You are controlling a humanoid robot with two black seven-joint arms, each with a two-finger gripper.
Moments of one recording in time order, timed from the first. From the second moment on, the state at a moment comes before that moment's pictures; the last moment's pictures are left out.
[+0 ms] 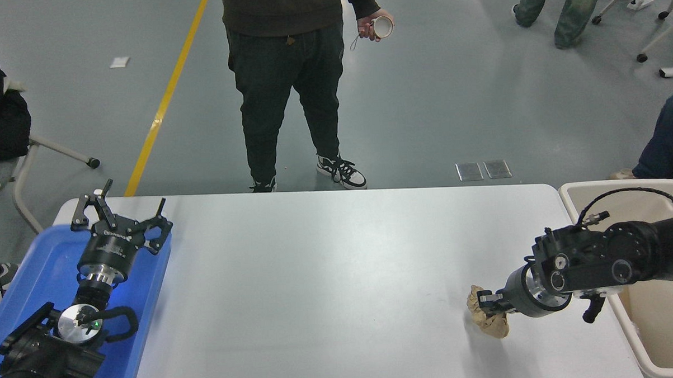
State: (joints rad) left arm -0.54 0.22 -1.14 -0.31 -0.10 -0.79 -0.16; right arm 1.56 -0.45 -1.02 1.41 -0.43 0.15 -0.13
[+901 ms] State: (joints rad) left arm -0.53 0.22 -1.14 -0.31 -0.10 -0.79 -0.16; right arm 2.37 -0.49 -1.37 1.63 -0.24 0.49 -0.13
